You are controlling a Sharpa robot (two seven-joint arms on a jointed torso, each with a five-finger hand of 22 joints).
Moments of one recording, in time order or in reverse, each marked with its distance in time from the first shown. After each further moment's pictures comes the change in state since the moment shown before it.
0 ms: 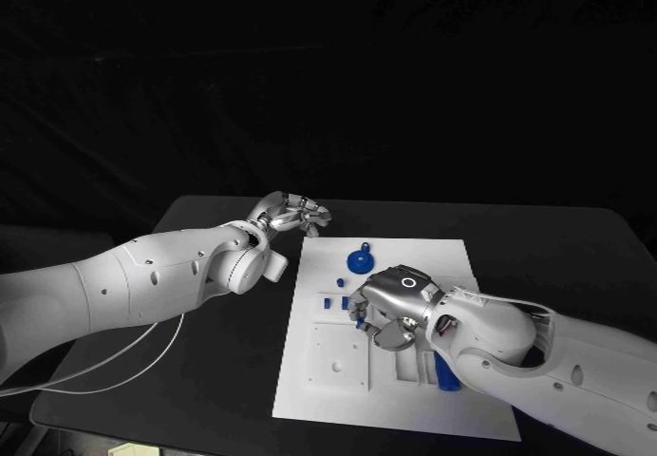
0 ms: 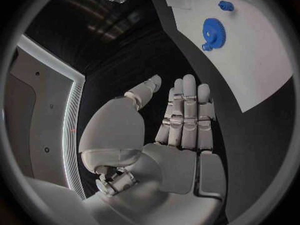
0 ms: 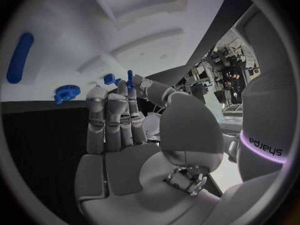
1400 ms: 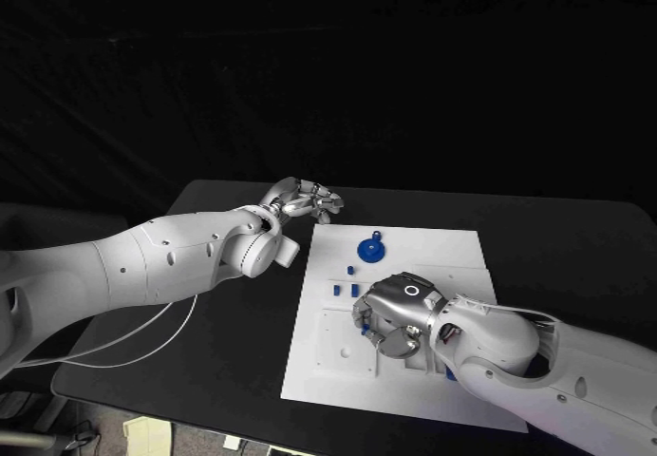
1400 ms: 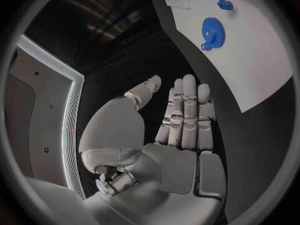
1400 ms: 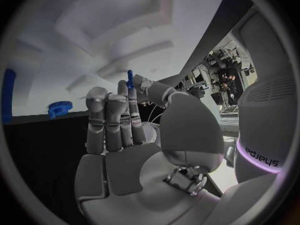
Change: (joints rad) left arm 0.000 0.006 0.000 -0.008 0.001 0.001 -0.005; left_hand -0.004 0.004 0.000 0.000 0.000 0.000 0.000 0.000 -0.001 0.000 0.000 0.000 0.000 0.000 0.000 -0.008 0.006 -0.003 0.003 -0.003 -0.004 0.001; right arm -0.037 0.015 -0.019 0.000 -0.031 0.020 0.000; right_hand -0.004 -0.004 0.000 0.000 0.000 0.001 0.000 -0.004 0.000 0.006 -0.001 0.000 0.001 0.002 0.002 0.000 -0.001 0.000 0.004 -0.001 0.000 0.001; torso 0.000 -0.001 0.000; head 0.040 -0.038
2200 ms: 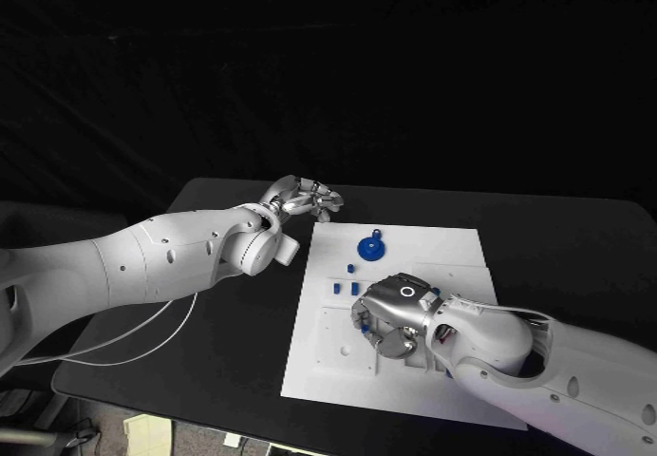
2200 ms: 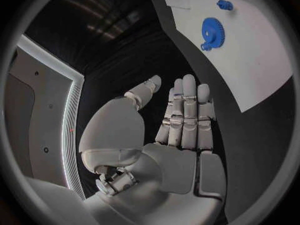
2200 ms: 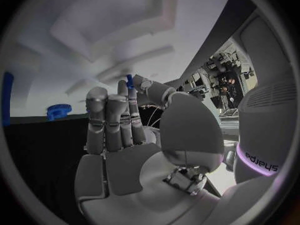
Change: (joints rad) left arm 0.000 0.000 0.000 0.000 0.000 0.001 -0.003; left_hand 0.000 0.000 0.000 0.000 0.000 0.000 0.000 0.000 -0.001 0.000 0.000 0.000 0.000 0.004 0.004 0.000 0.003 0.010 0.001 -0.001 0.000 0.001; right arm 0.001 0.017 -0.013 -0.013 -0.029 0.018 -0.010; right_hand 0.000 0.000 0.000 0.000 0.000 0.000 0.000 0.003 0.000 0.000 0.000 -0.002 0.002 -0.002 -0.002 -0.001 -0.001 0.000 -0.002 -0.002 0.000 0.000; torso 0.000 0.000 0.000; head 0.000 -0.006
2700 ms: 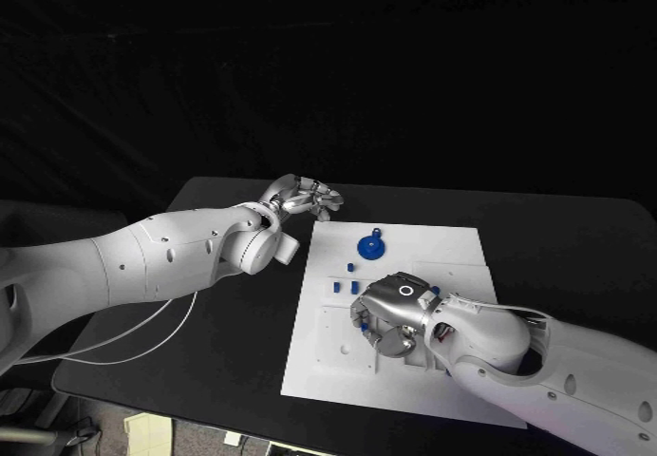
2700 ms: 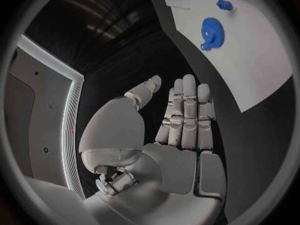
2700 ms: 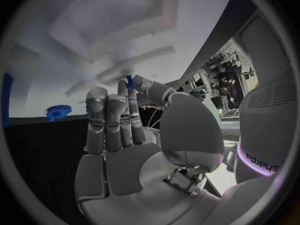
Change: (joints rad) left arm 0.000 0.000 0.000 0.000 0.000 0.001 -0.002; left_hand 0.000 0.000 0.000 0.000 0.000 0.000 0.000 0.000 -0.001 0.000 0.000 -0.004 0.000 0.004 -0.004 -0.004 0.001 -0.002 0.000 0.000 0.000 0.000; right arm 0.002 0.005 -0.005 -0.007 0.006 0.002 -0.003; right_hand -0.017 -0.008 -0.014 -0.014 0.044 -0.022 0.011 -0.015 -0.004 -0.005 0.005 -0.024 -0.008 -0.002 0.002 0.000 -0.003 0.000 0.000 0.000 0.000 0.000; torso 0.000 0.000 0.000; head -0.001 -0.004
